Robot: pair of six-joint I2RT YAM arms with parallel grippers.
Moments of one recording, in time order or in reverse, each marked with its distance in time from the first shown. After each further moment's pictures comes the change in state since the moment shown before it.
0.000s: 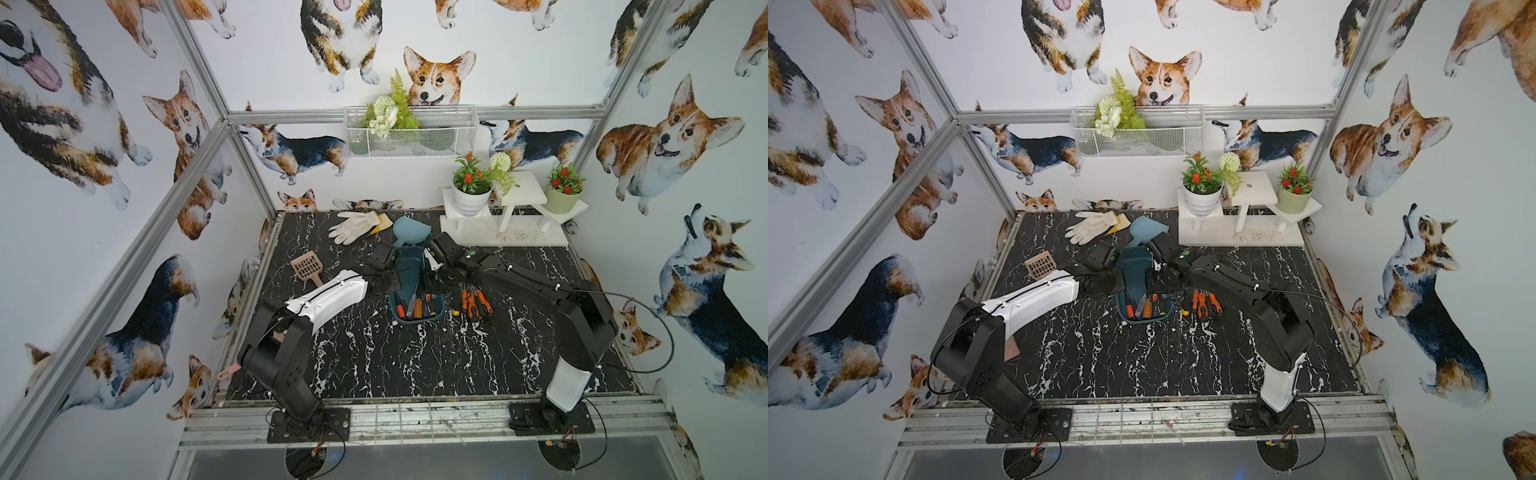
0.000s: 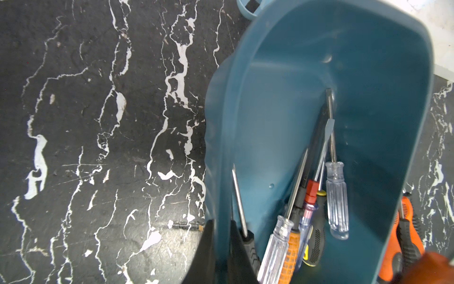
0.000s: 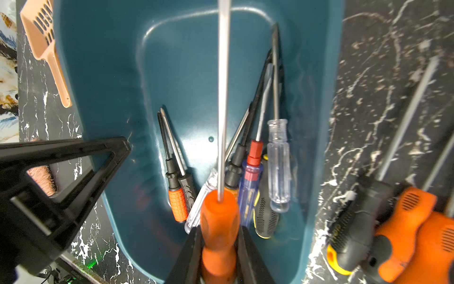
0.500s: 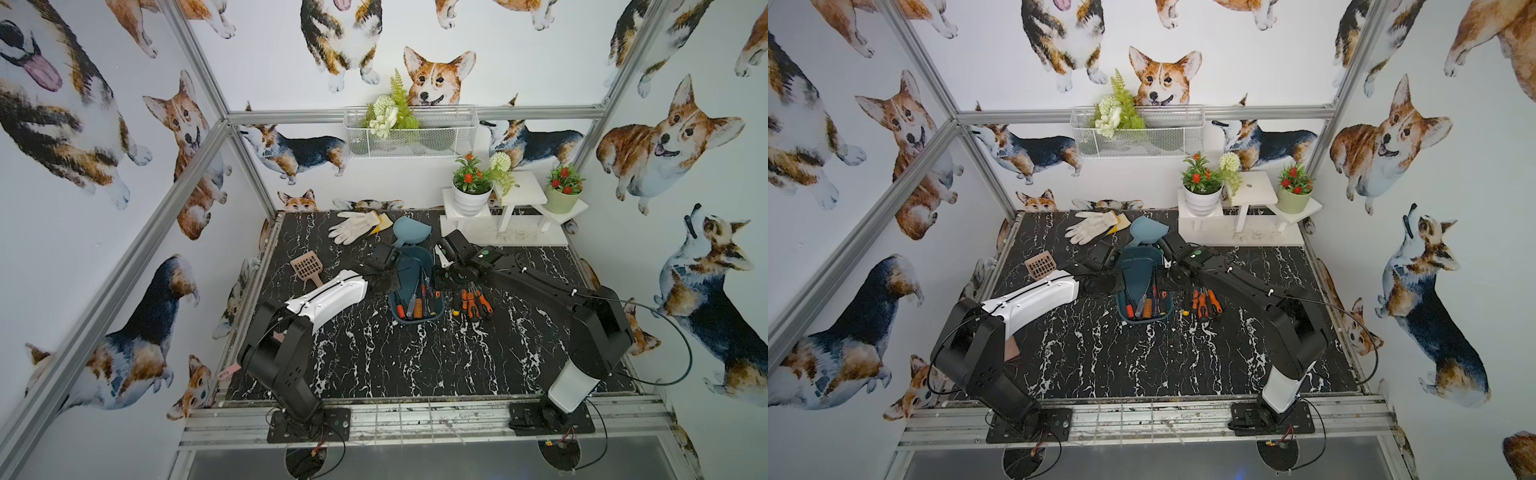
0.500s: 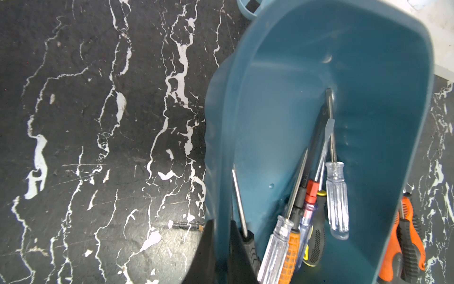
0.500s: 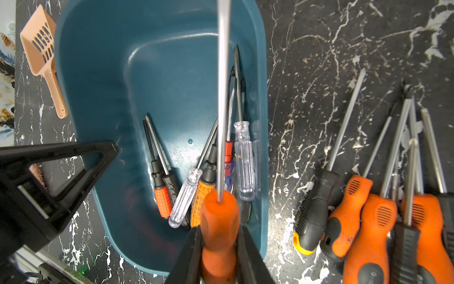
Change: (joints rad) left arm 0.000 0.000 -0.001 0.000 0.000 -0.001; right arm -0.039 -0.076 -0.055 -0.010 0.041 -0.014
